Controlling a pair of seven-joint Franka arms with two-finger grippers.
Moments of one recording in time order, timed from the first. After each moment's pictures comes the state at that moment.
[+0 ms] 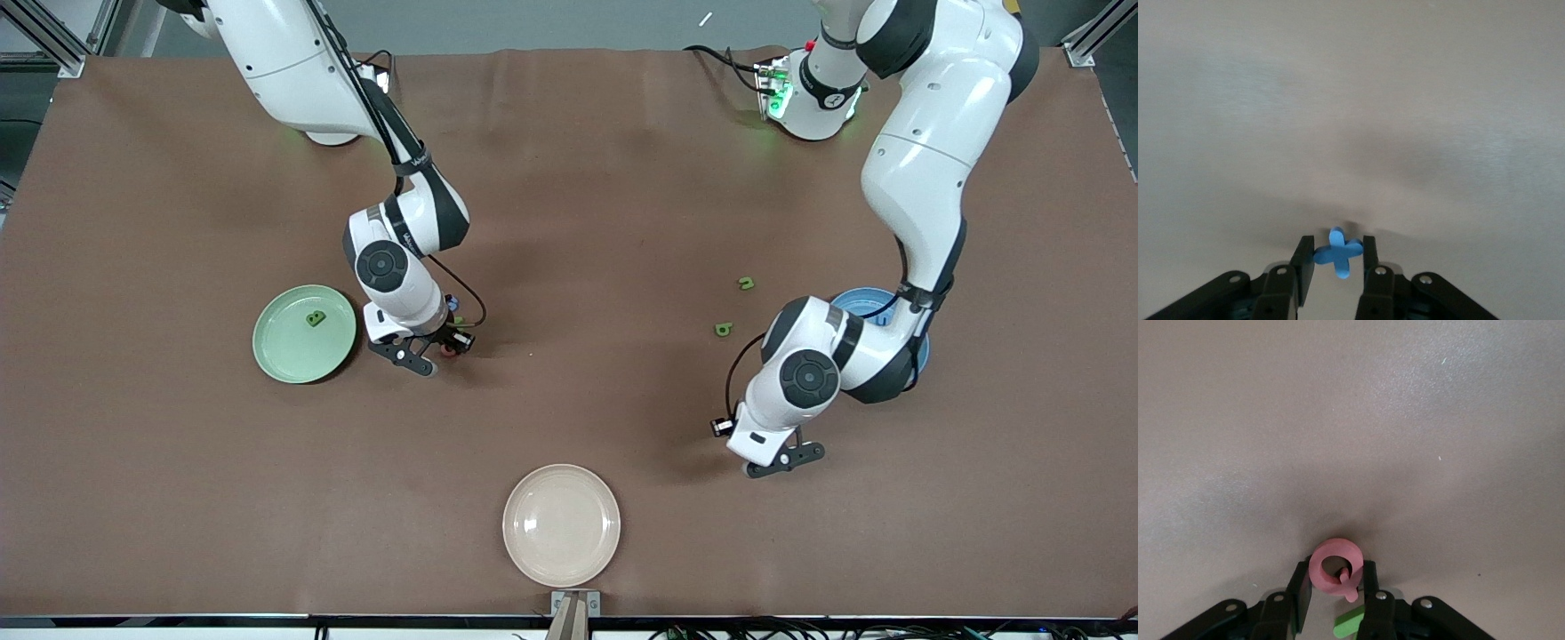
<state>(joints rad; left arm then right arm) -0.06 0.87 -0.35 -1.39 0.35 2.18 -0.78 0.57 0.55 -0.08 -2.00 0.14 2.57 0.84</state>
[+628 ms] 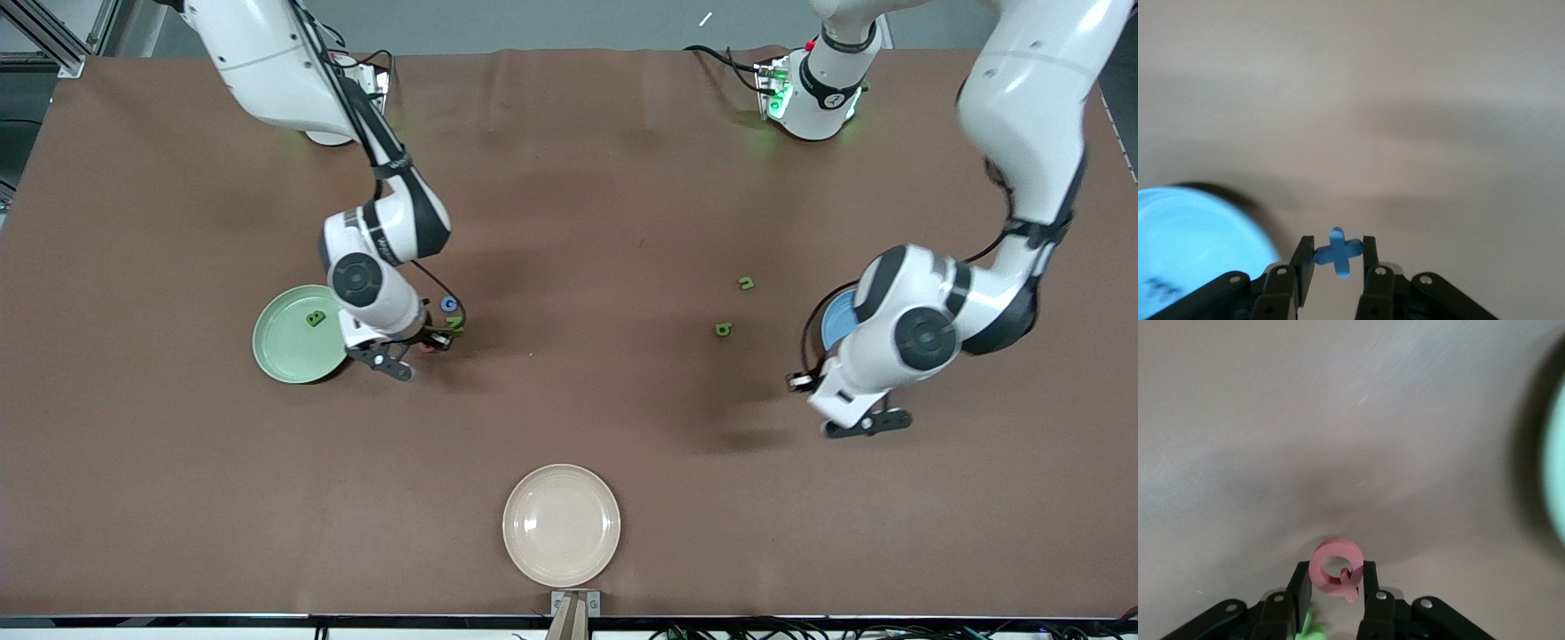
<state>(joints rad) 0.34 0.55 -0.57 -1.79 0.36 2.13 -0.48 0.50 0.48 -0.11 -1.99 0.14 2.37 0.71</state>
